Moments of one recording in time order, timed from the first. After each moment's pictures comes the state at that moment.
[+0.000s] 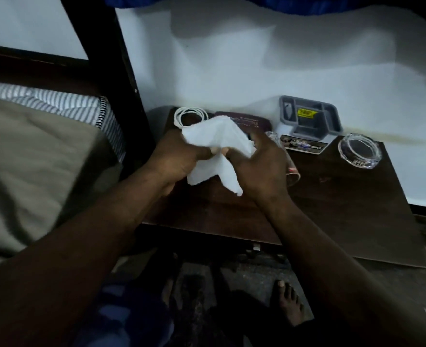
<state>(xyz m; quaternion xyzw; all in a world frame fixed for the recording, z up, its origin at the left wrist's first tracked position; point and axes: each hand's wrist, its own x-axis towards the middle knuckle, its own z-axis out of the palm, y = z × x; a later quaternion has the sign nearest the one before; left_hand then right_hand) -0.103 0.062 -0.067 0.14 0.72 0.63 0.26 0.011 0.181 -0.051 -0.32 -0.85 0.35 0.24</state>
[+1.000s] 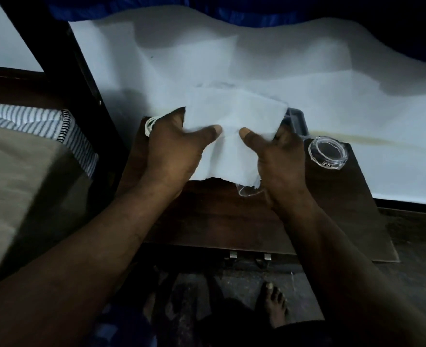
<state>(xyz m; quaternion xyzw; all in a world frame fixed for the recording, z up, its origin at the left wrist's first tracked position) -0.064 0.113 -0.021 0.18 0.69 0.68 0.15 0.045 0.231 -0.014 -0.35 -0.70 0.54 0.32</state>
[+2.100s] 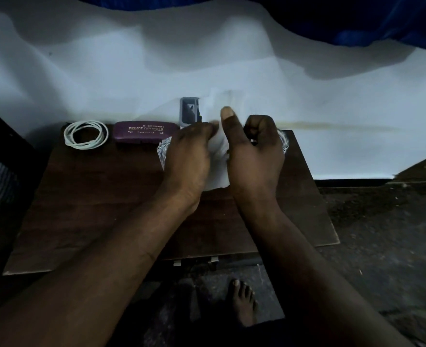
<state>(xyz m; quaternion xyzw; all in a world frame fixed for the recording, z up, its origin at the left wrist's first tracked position) 0.035 0.223 -0.008 0.16 0.66 0.69 0.25 0.097 0.278 -0.005 -0.44 -0.65 0.45 0.42</state>
